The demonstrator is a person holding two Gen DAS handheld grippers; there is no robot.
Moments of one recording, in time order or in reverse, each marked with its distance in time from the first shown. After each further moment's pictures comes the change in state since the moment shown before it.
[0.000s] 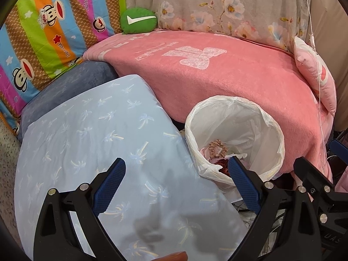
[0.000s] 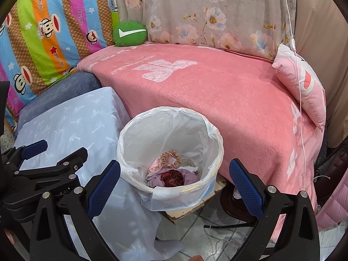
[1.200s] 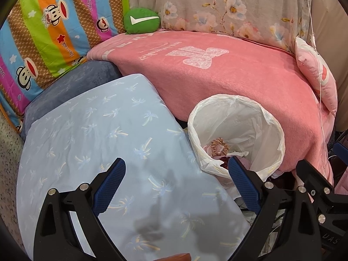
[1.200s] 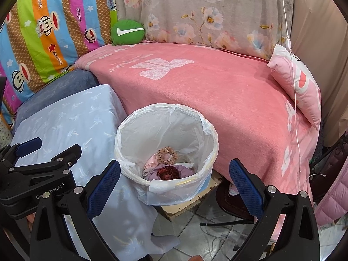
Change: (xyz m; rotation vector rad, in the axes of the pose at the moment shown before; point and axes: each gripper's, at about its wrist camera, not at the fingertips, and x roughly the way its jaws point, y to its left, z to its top) left arm -0.009 0.001 -0.004 -0.005 -0.001 0.018; right arm -0.009 -0.001 -0.009 -0.007 0.004 -0.022
